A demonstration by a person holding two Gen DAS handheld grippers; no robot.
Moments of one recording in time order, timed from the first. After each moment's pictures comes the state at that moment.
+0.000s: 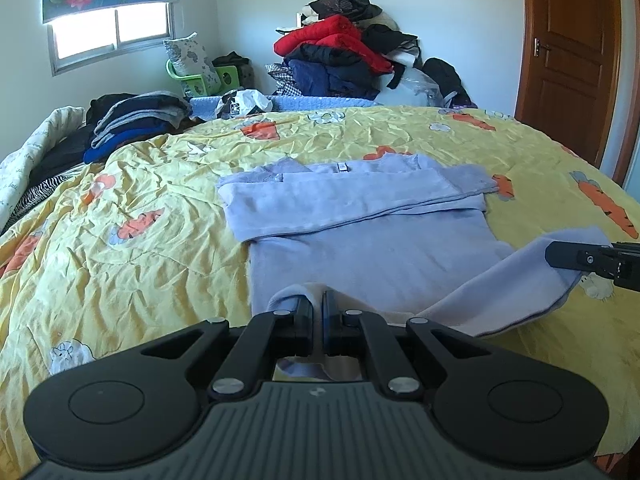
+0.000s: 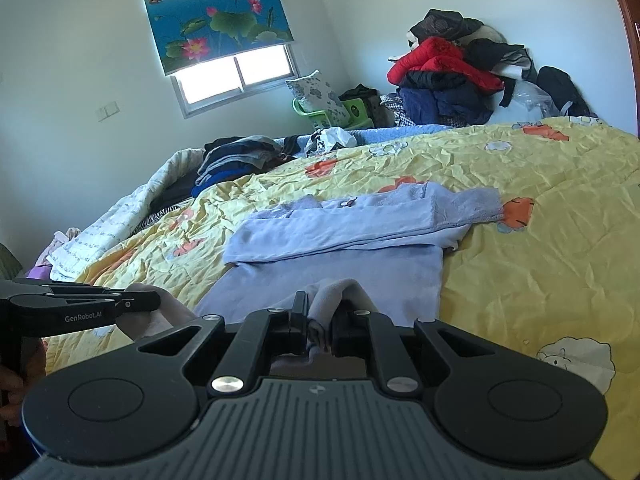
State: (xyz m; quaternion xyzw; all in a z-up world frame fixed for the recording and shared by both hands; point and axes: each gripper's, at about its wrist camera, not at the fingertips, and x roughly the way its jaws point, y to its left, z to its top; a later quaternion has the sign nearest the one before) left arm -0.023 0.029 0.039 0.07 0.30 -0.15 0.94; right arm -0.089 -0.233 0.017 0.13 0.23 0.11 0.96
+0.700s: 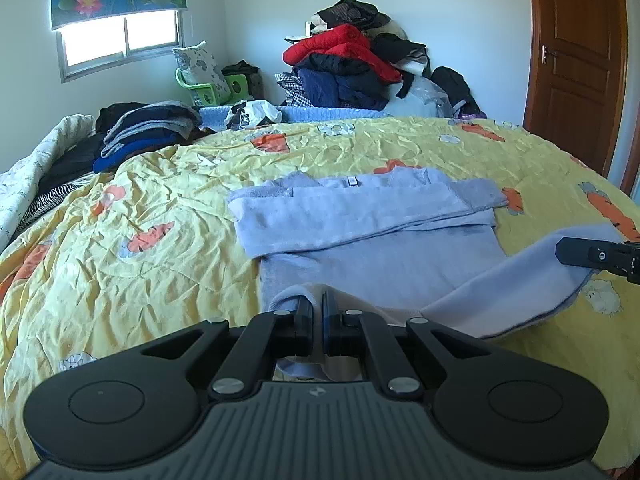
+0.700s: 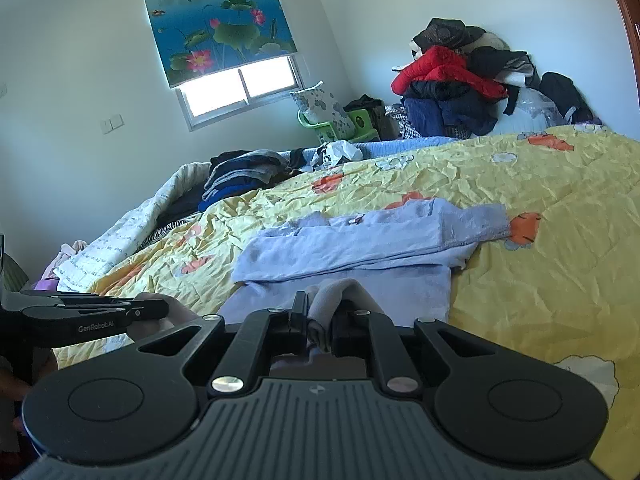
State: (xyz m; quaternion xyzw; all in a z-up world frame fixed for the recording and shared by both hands) left arm -0.017 0.028 0.049 0.07 0.29 -0.14 0.95; right arm -0.083 -0.232 0.030 0.13 0.21 0.12 0.96
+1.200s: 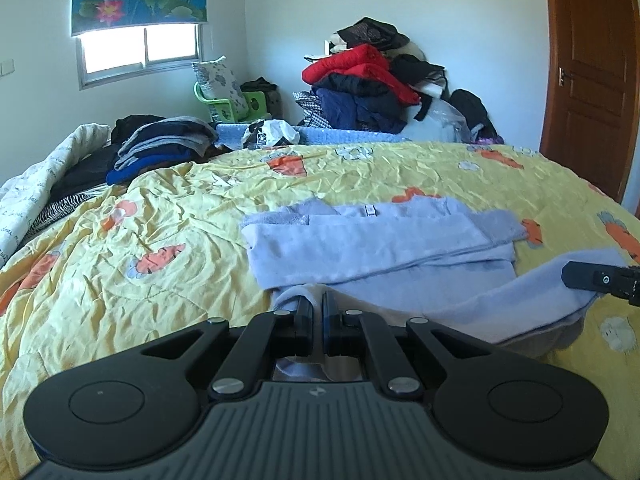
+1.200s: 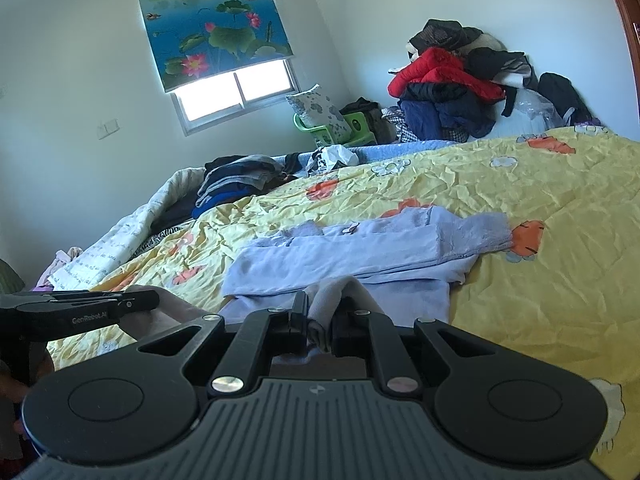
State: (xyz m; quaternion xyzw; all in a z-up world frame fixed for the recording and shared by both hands) left arm 0.006 0.026 0.053 0.05 0.26 -0.11 0.96; right arm -0.056 -0.239 0.029 0.14 0.21 0.11 0.96
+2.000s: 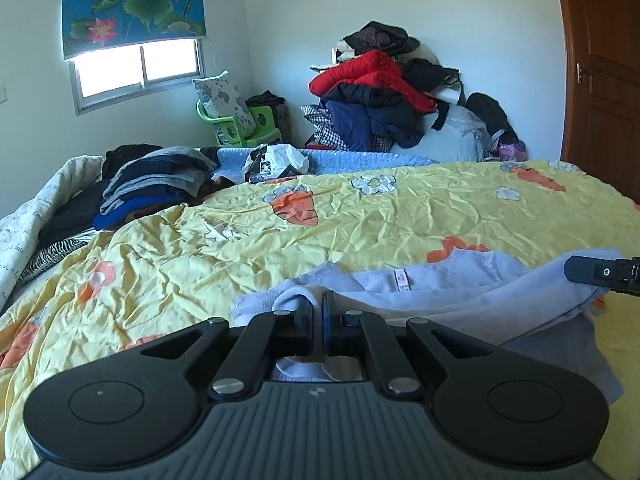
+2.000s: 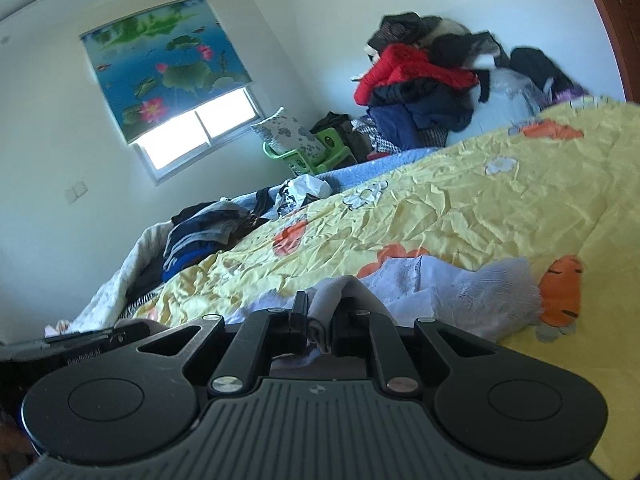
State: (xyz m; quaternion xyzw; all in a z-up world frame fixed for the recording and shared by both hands) left arm 0.144 -0.014 0.066 0.08 0.25 -0.09 0.96; right arm 0.088 -0.285 0.022 0.24 0.19 0.08 0.95
